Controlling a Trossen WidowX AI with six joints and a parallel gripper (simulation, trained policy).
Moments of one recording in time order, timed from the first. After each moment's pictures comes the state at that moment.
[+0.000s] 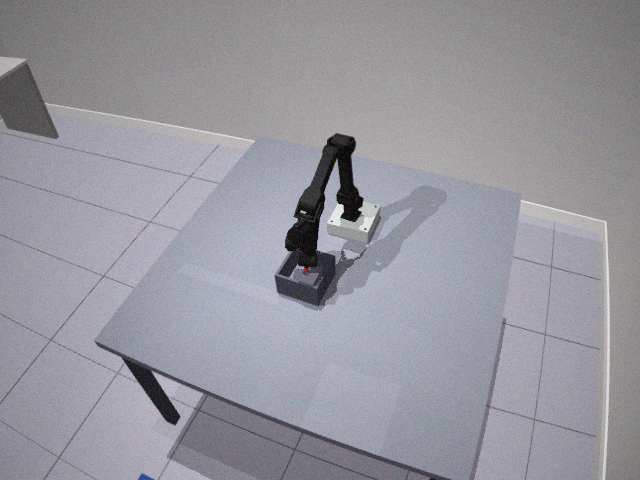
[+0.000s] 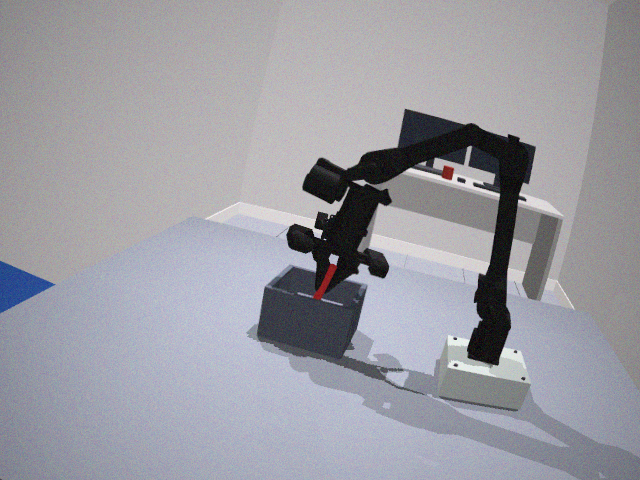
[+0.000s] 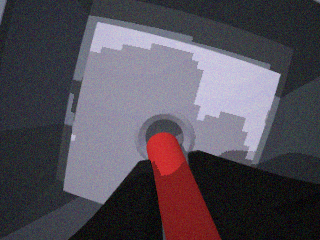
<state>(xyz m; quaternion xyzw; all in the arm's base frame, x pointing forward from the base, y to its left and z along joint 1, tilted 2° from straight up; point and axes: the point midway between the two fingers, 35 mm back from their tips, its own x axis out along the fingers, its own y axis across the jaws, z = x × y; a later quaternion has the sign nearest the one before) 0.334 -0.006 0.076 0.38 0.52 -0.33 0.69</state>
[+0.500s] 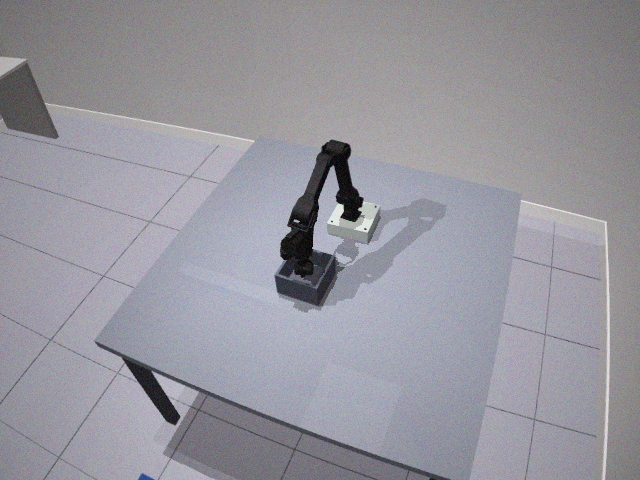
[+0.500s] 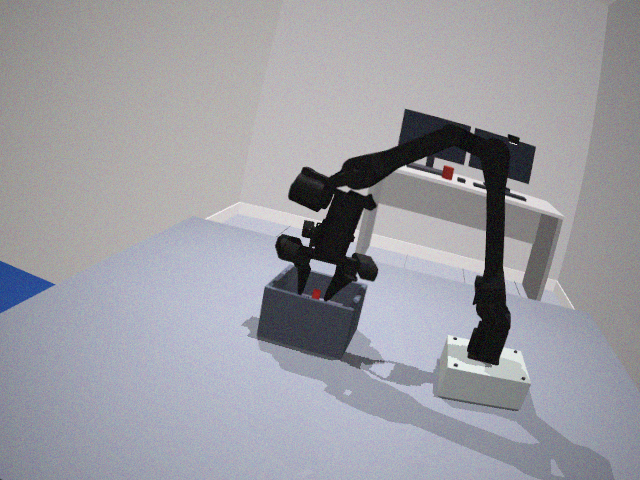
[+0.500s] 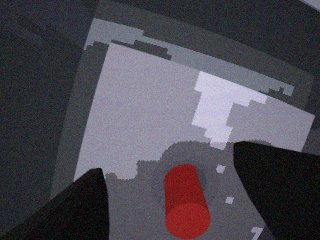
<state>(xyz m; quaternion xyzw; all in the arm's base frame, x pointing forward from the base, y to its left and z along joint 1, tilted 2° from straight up) 0.351 -0.016 0.056 0.36 0.54 -0.33 0.68</state>
